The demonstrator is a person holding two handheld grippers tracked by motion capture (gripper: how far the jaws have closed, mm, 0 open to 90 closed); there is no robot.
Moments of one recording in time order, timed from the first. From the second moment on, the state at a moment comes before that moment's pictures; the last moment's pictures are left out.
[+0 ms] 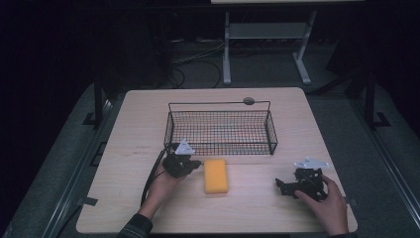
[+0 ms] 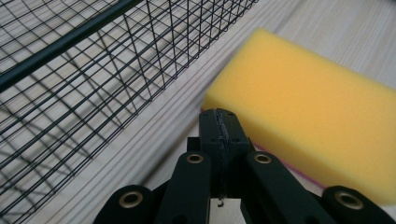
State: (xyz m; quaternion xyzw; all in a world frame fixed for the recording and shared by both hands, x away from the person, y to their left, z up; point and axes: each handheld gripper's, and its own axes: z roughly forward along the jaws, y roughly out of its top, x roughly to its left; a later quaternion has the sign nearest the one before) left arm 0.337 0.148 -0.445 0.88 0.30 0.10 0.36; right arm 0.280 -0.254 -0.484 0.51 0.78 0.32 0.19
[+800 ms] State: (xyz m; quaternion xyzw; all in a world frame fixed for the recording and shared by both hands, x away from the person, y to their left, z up) left arm 0.343 0.125 -0.449 0.89 0.28 0.10 0.35; right arm 0.280 -0.254 -0.484 0.51 0.78 0.32 0.19
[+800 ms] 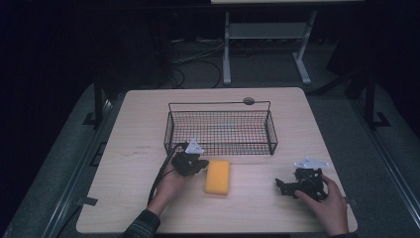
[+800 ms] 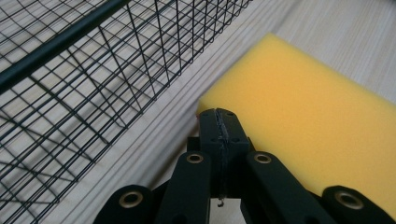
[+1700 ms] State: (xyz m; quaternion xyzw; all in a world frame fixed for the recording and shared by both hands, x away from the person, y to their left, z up) left arm 0.332 0.112 -0.436 0.89 0.26 0.09 0.37; right arm 0.280 -0.254 -0.484 0.51 0.78 0.32 0.19
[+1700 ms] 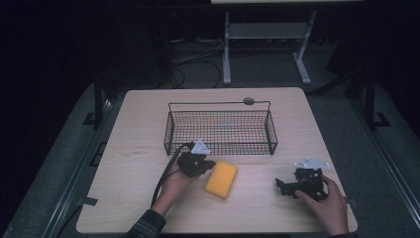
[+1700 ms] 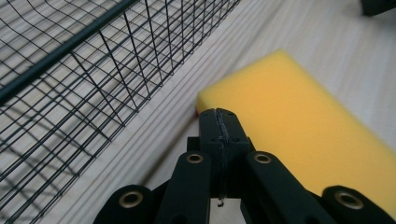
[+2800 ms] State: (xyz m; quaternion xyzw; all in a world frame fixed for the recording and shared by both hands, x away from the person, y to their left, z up) left arm 0.284 0.127 -0.435 0.90 0.26 0.04 0.36; right arm 0.280 -0.254 -0.484 0.51 0.78 0.32 0.19
